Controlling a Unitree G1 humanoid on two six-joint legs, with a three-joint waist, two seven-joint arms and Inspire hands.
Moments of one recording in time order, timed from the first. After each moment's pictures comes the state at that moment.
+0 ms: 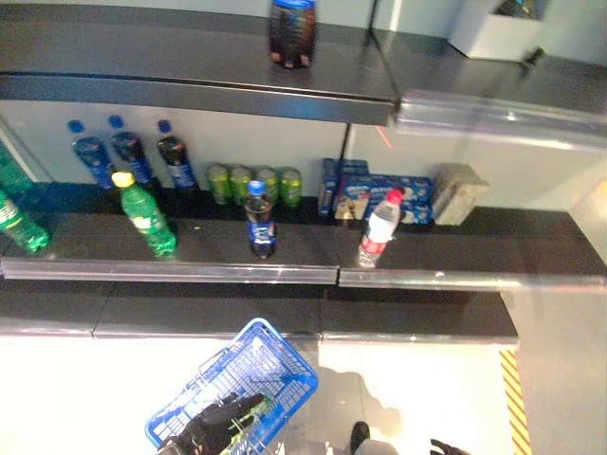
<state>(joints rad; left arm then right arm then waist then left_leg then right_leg) -0.08 0.30 -0.02 1.28 -0.76 0.11 -0.53 0.00 -0.32 0.09 1.30 0.19 -0.13 0.15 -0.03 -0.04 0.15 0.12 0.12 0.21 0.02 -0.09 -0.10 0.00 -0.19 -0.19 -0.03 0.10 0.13</state>
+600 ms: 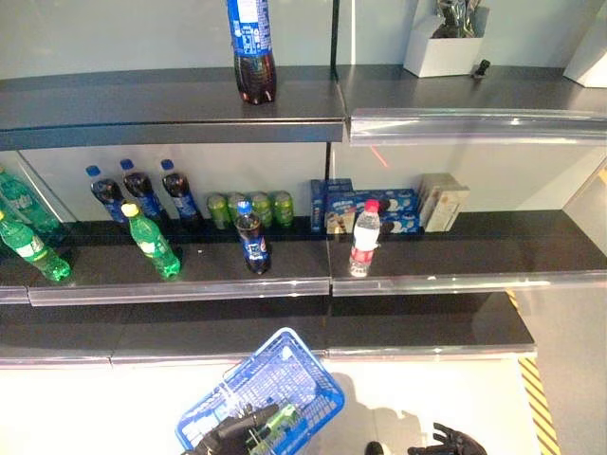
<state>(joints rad) 0.00 0.26 -0.02 1.24 -0.76 0.13 -0.53 0.03 -0.35 0.08 1.25 0.19 -0.11 0.15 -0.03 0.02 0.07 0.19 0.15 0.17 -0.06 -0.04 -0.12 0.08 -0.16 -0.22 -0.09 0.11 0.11</state>
